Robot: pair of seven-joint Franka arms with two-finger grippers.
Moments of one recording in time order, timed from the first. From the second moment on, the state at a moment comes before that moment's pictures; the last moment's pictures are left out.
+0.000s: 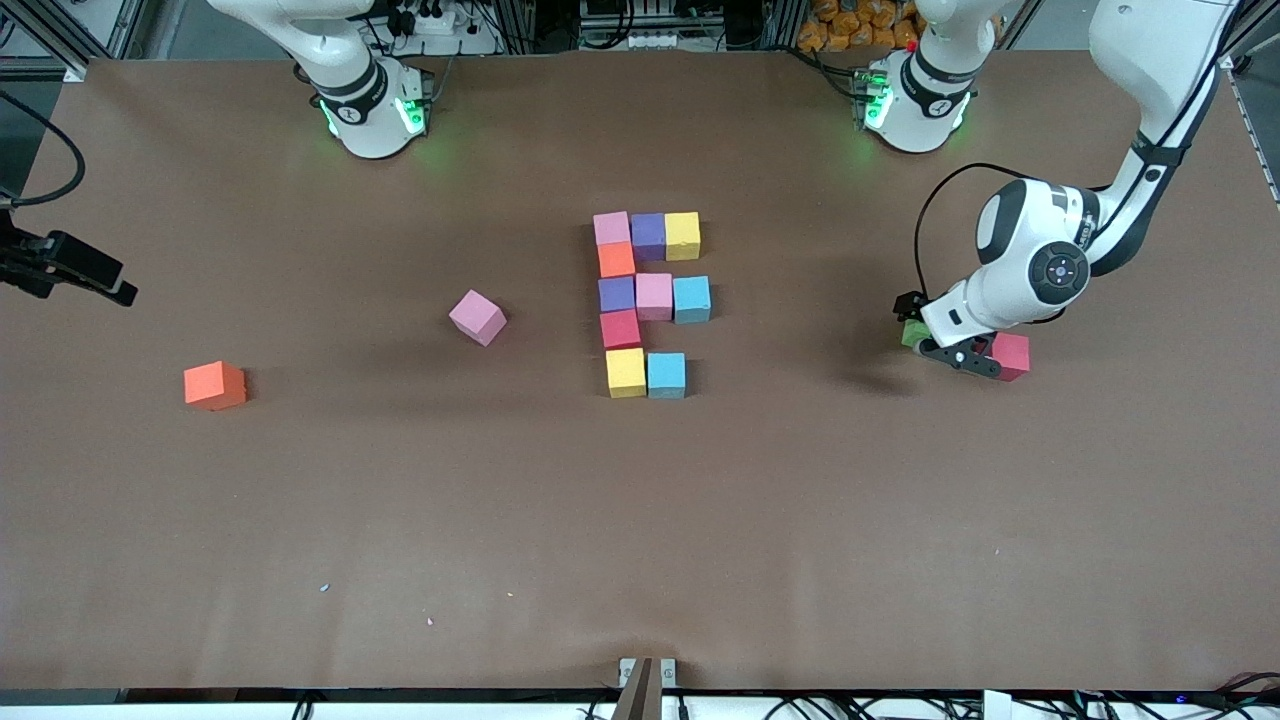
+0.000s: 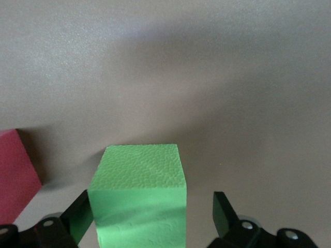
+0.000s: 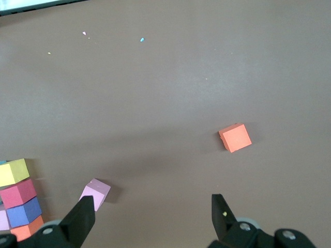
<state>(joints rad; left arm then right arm) 0.42 0.29 -0.52 -2.37 0.15 2.41 0.11 -0.01 0.06 -0.06 -1.48 0.06 1.58 0.07</state>
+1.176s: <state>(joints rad) 0.41 0.29 -0.52 -2.34 0.25 2.42 0.12 0.00 0.07 -0.06 -1.48 0.06 1.59 0.07</state>
